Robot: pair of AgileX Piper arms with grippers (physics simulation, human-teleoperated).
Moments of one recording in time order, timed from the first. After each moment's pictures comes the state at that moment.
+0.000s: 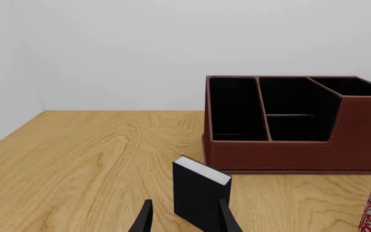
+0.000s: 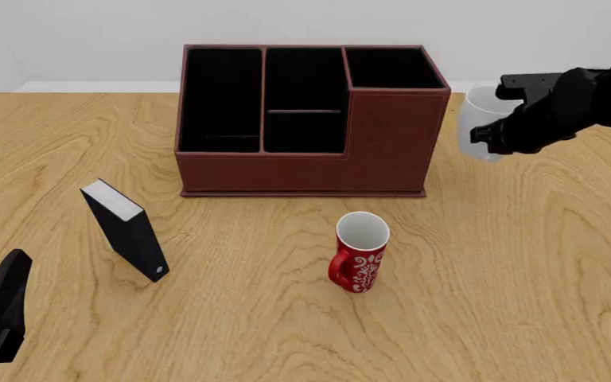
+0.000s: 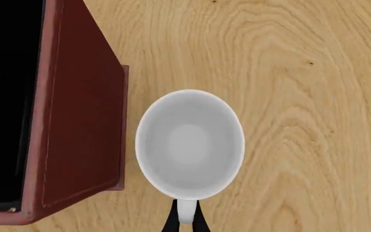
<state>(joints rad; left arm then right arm) 0.00 0.00 0.00 0.00 0.00 -0.05 1.83 -1.33 0.44 -0.07</state>
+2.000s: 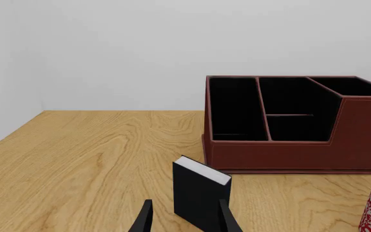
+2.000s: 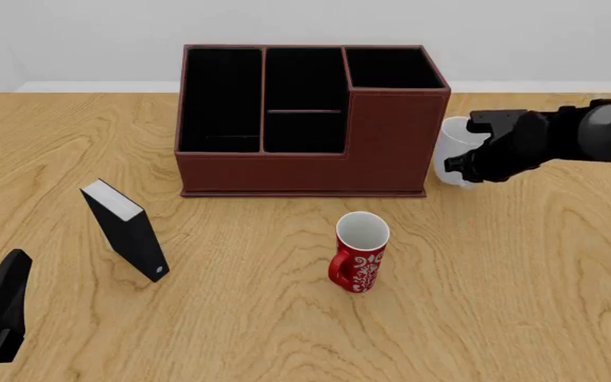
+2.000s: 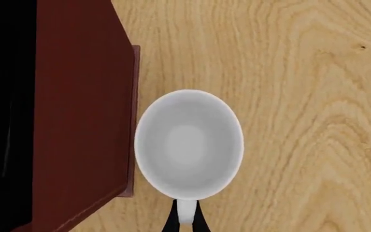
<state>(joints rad) 0.00 0.00 0.00 0.00 0.00 0.00 1.95 -1.26 0.29 -0.02</state>
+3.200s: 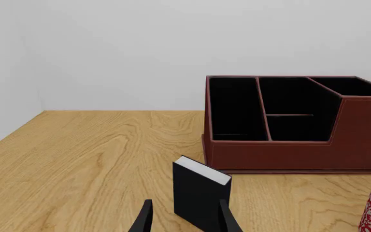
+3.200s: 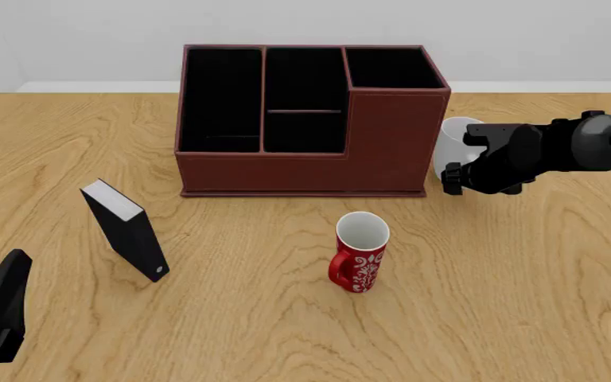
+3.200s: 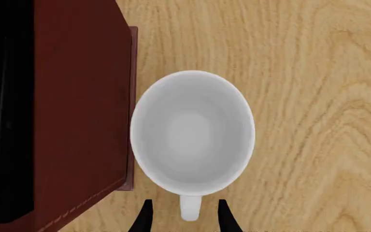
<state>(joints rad) 0.00 0.00 0.00 0.00 0.00 0.00 1.97 -1.21 0.27 -0.01</state>
